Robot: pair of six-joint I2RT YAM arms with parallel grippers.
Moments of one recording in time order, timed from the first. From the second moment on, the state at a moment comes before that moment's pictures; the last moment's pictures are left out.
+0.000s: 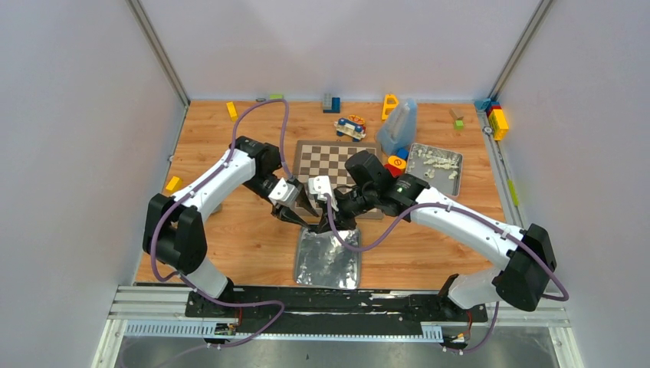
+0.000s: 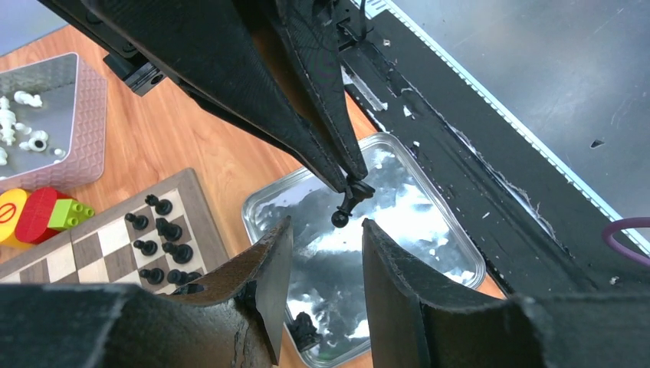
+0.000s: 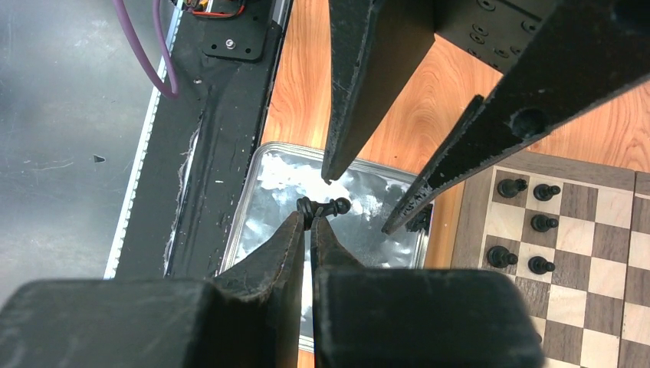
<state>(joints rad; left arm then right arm) -0.44 1.60 1.29 -1.53 1.27 1.99 0.89 1.39 1.17 -0.52 -0.74 -0.49</state>
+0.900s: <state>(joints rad) -0.48 1.60 1.30 -1.41 1.25 1.81 0.87 1.39 1.19 -0.53 -0.73 -0.49</state>
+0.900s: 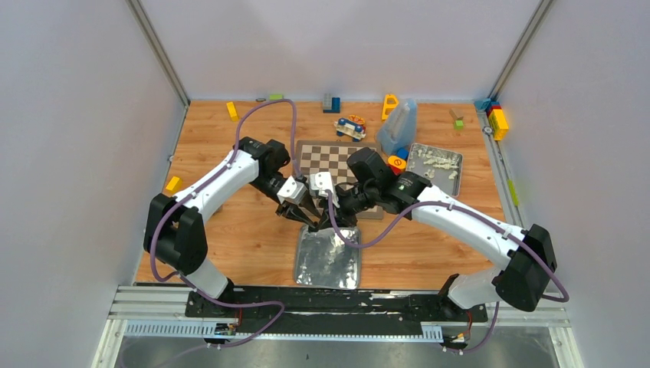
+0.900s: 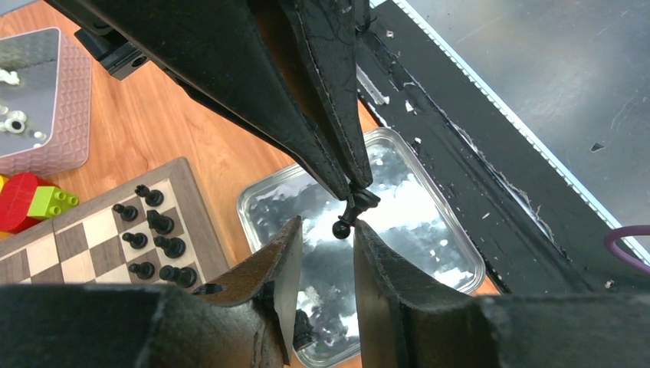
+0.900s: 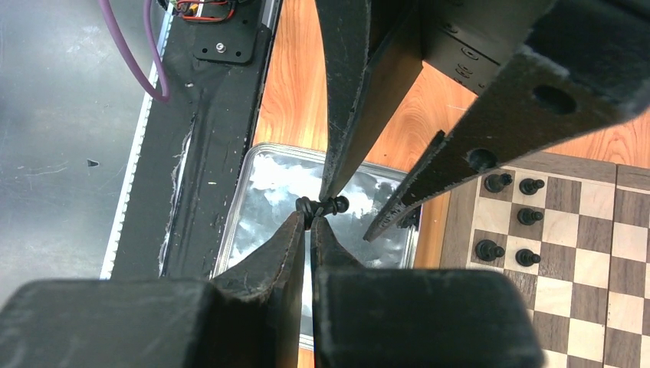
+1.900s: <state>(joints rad) -0.49 1.58 1.30 -1.31 1.13 1.58 0.81 1.38 1.14 -0.50 -0.69 -0.49</state>
